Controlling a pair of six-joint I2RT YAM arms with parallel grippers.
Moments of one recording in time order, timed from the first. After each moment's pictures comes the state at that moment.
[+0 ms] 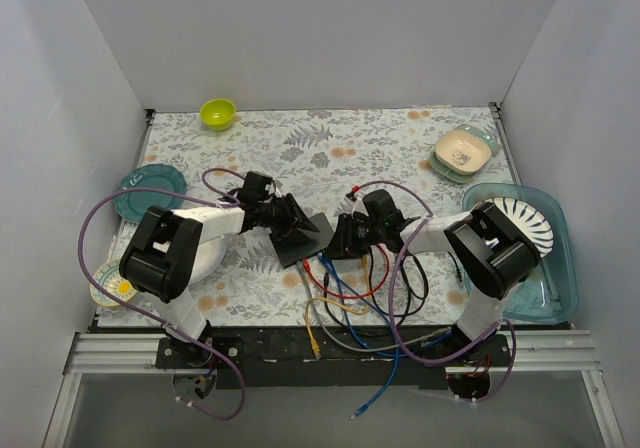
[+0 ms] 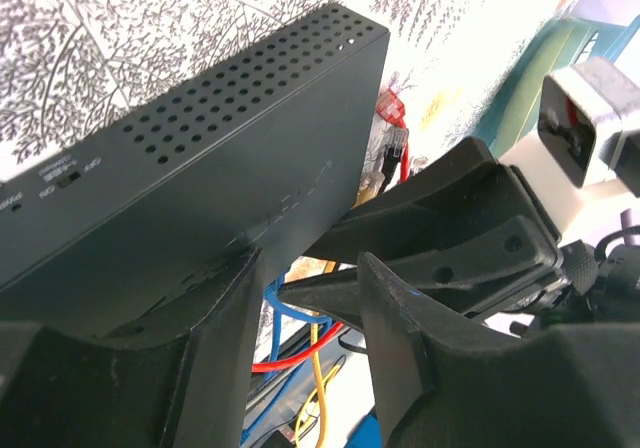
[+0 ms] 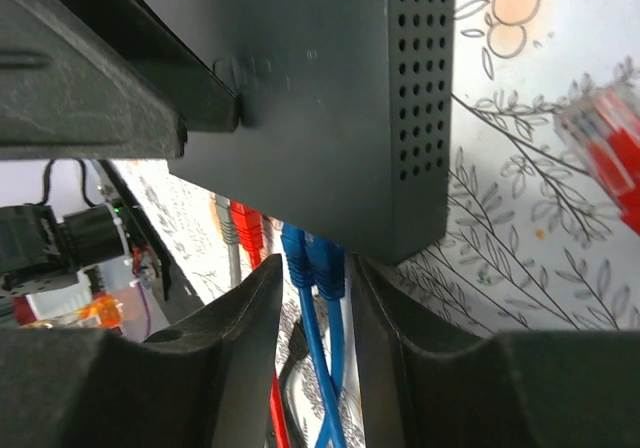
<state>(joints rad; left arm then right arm) -0.42 1.71 0.86 -0.07 0.59 -1.02 0.65 1.74 0.72 0.24 -0.57 0.73</state>
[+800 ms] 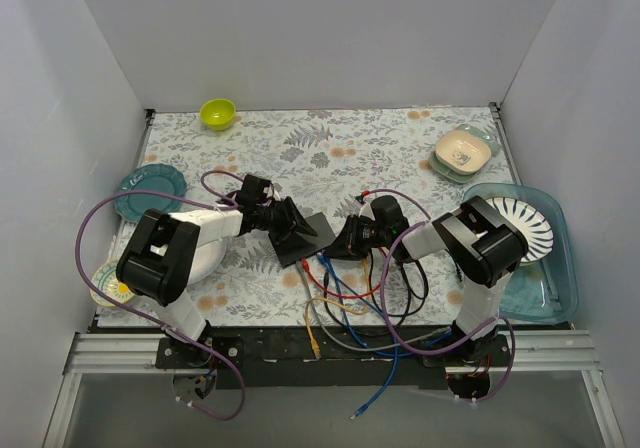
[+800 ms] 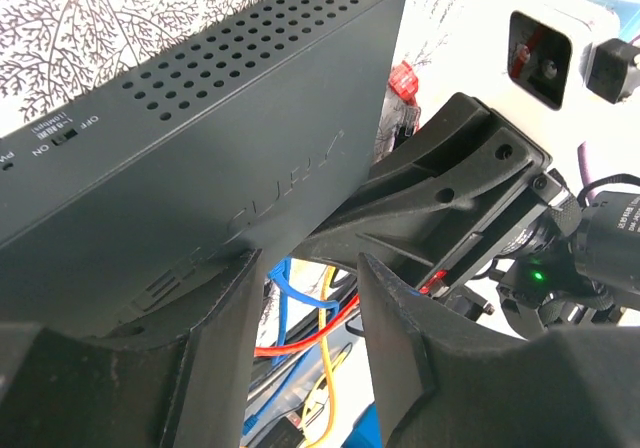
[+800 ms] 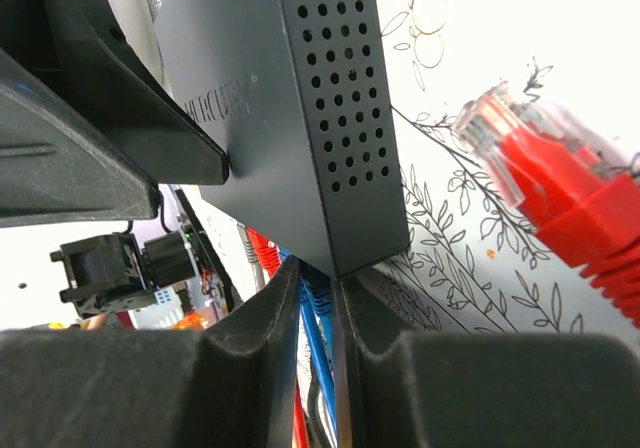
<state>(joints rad) -0.41 1.68 0.83 -0.08 0.61 -1.00 0.61 1.84 0.63 0.57 -0.64 0.98</state>
